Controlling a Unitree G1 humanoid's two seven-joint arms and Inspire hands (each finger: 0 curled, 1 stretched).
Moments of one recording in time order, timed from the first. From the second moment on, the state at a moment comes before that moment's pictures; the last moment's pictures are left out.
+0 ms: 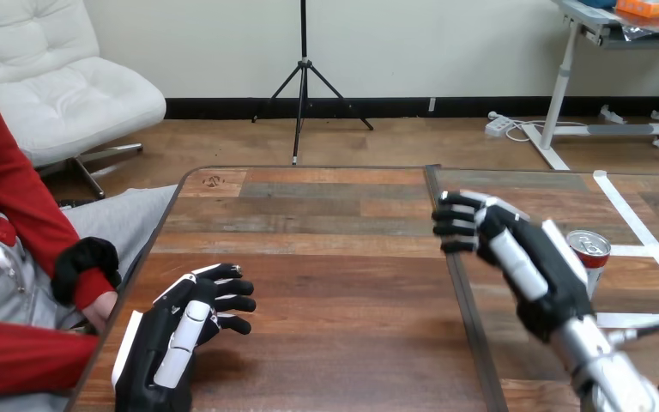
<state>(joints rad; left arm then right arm) -0.07 0.06 0.21 0.88 -0.26 -0.82 -0.48 -0.39 -0.23 -0.20 1.01 0.11 -0.70 0.46</state>
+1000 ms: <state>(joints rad) -0.07 0.06 0.21 0.87 -0.24 -0.82 -0.48 -0.64 -0.36 -0.20 1.14 -0.02 -0.69 0.24</state>
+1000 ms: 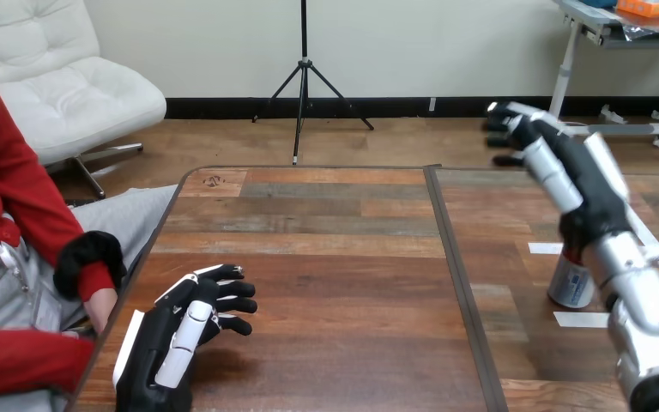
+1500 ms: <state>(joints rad) -0.07 0.06 0.21 0.87 -0.24 -0.82 -0.48 -0.72 -0.46 -0.17 1.18 -0.10 -0.64 0.11</state>
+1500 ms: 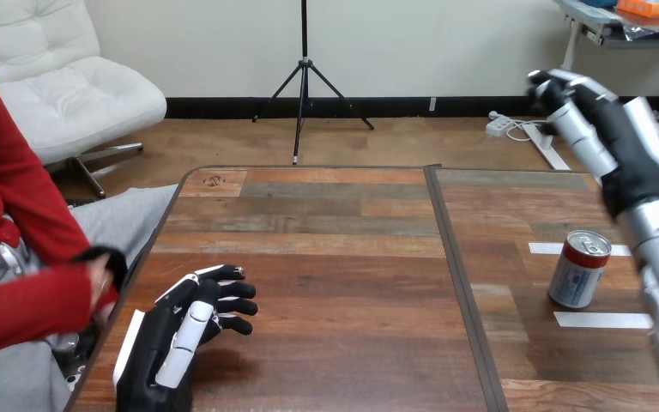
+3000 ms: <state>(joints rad) -0.07 0.06 0.21 0.88 -0.23 -0.82 -0.48 -0.75 -0.56 -0.13 1.28 -0.16 -0.42 0.06</state>
